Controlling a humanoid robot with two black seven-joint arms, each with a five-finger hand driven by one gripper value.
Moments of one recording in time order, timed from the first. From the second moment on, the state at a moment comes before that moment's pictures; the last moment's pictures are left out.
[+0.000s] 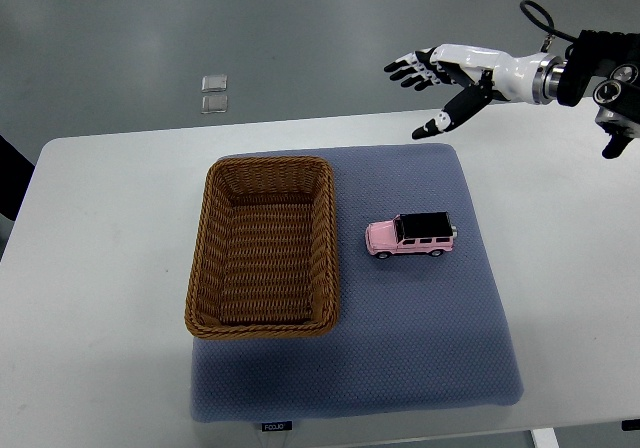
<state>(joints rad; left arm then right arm) -0.01 0.00 -0.08 -0.17 0.12 0.02 -0.07 1.23 -0.61 0.10 1.05 -0.85 0.36 0.22</state>
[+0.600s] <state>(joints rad) -0.01 0.00 -0.08 -0.17 0.12 0.02 -0.07 1.22 -0.56 -0.04 1.18 -1.13 0.39 -0.02</state>
